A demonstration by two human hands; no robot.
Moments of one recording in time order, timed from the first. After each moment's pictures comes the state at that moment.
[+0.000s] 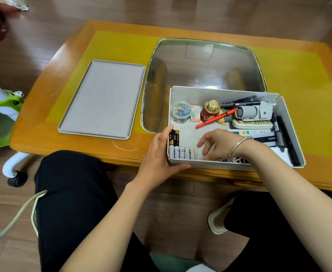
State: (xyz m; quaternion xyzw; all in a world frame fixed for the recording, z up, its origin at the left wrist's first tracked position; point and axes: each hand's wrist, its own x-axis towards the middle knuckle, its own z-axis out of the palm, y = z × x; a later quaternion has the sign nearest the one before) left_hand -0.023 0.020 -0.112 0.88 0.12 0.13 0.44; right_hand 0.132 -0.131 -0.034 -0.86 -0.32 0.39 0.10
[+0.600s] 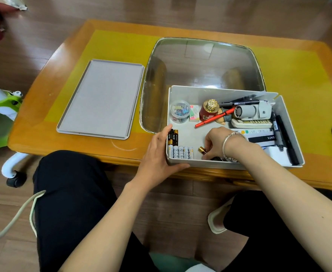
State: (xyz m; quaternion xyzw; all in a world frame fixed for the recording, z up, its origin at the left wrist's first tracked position) left_hand -0.023 0.019 -0.111 0.88 0.12 0.12 0.44; right_hand 0.134 -0.123 -0.043 -0.90 -0.33 0.27 -0.07
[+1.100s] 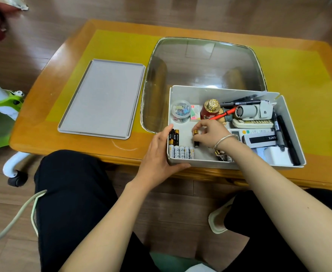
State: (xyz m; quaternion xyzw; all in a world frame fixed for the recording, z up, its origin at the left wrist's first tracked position) left_hand -0.024 0.020 -0.112 0.88 0.12 0.13 0.44; right_hand 0.137 -0.106 -0.065 -0.91 -0.25 0.22 0.25
